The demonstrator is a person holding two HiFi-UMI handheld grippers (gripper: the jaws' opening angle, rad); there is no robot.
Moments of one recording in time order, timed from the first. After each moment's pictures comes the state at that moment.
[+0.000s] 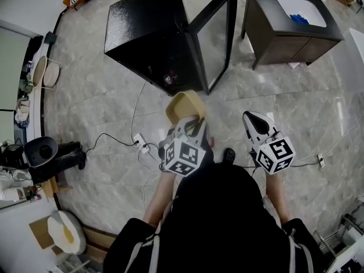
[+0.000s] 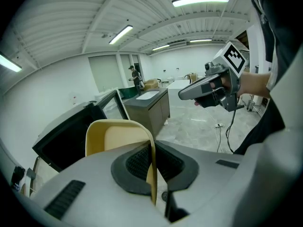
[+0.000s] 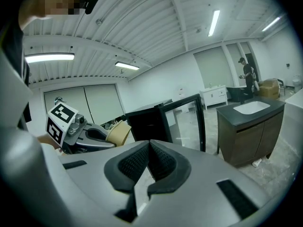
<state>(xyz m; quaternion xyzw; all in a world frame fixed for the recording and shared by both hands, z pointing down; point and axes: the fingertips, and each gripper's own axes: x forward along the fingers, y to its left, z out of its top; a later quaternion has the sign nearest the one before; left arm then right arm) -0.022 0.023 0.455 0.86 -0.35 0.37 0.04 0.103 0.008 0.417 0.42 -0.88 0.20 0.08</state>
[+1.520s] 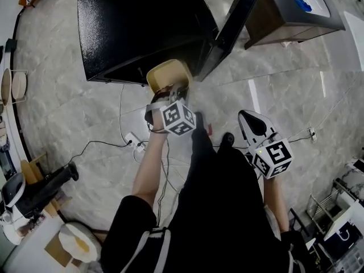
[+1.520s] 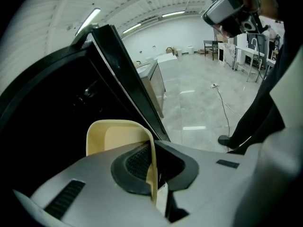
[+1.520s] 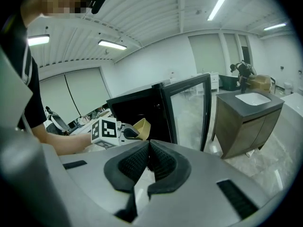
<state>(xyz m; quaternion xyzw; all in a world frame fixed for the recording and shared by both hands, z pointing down) -0.156 -0.209 0.629 0.83 -0.23 0.50 -0.06 -0.028 -0.120 0.473 0.46 -0.83 0.26 0.18</state>
